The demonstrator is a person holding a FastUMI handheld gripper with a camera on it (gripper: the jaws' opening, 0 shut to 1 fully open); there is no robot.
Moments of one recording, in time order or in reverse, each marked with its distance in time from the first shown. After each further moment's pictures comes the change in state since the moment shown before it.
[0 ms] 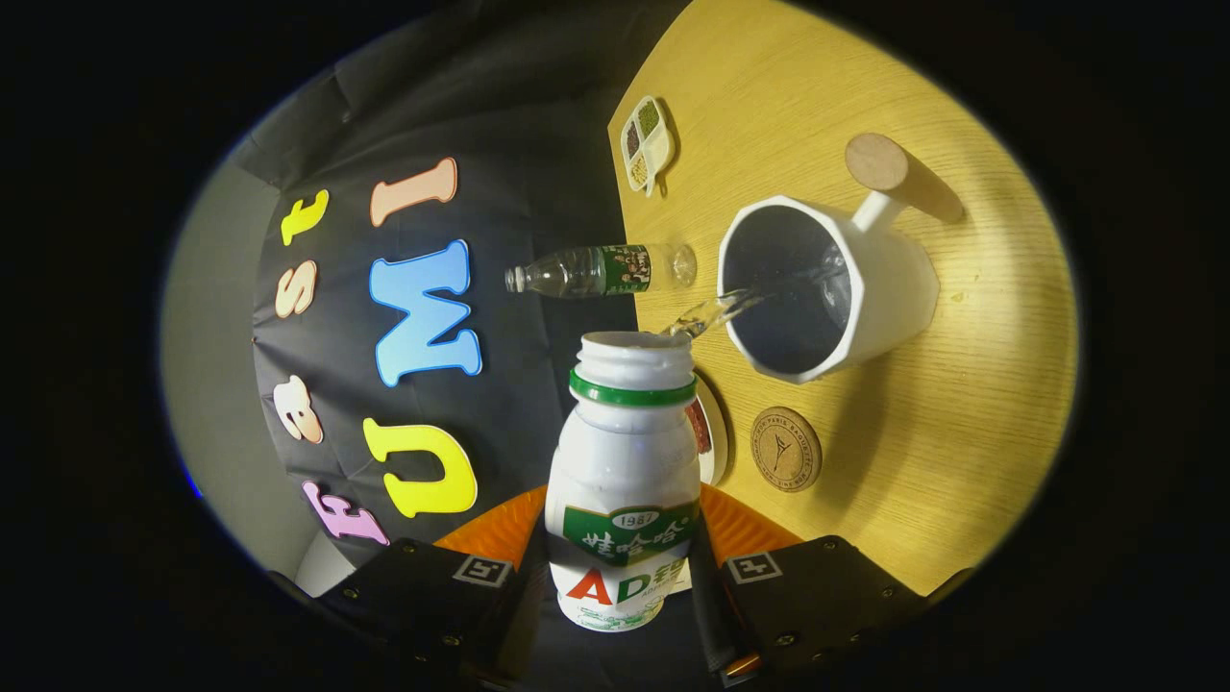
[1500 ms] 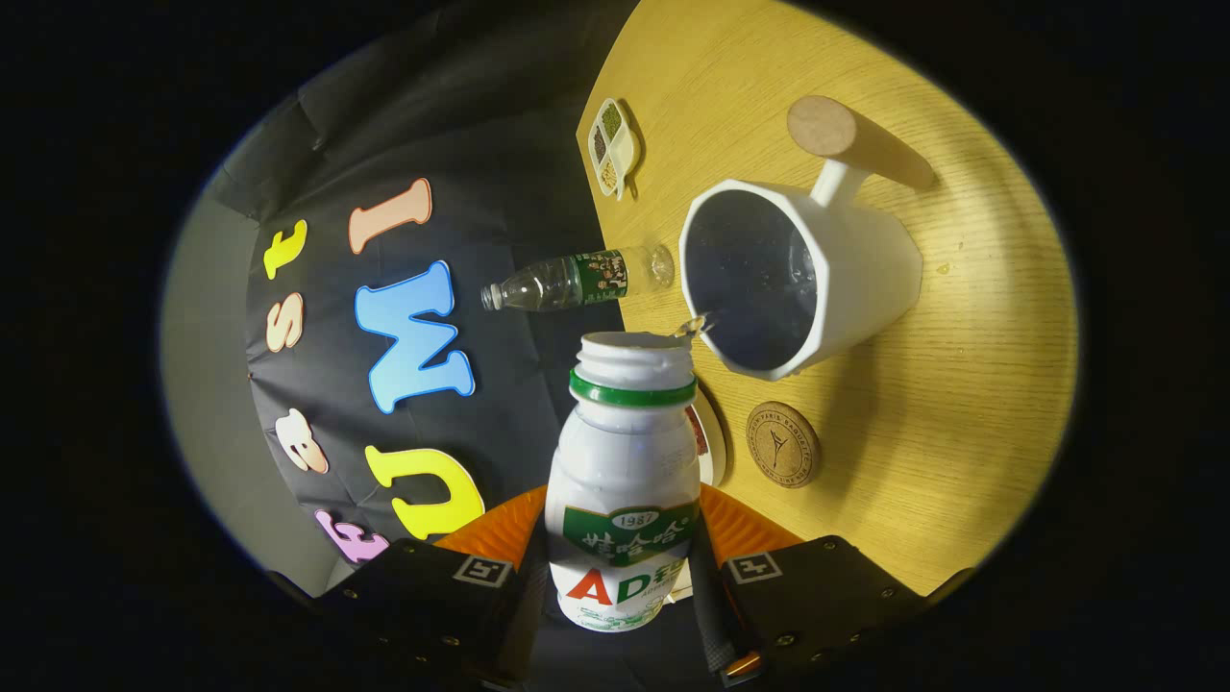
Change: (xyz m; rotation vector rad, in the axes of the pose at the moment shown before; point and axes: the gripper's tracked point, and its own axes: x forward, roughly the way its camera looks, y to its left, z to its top) arm 0.008 -0.007 0.003 0.091 -0.023 -0.007
